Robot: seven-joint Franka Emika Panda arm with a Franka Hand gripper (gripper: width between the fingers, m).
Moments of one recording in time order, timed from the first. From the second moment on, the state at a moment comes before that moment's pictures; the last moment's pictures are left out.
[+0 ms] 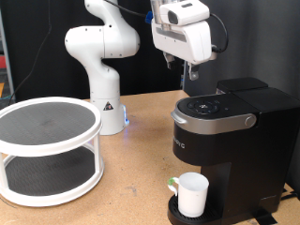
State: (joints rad) arm -0.12 -0.36 0.23 -2.34 0.30 2.06 -0.89
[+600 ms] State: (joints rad) arm -0.11 -0.34 0.28 -2.27 0.40 2.15 -0.70
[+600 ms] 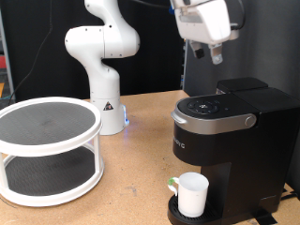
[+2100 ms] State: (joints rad) arm -0.12 -0.13 0.33 -2.12 0.13 2.11 -0.60
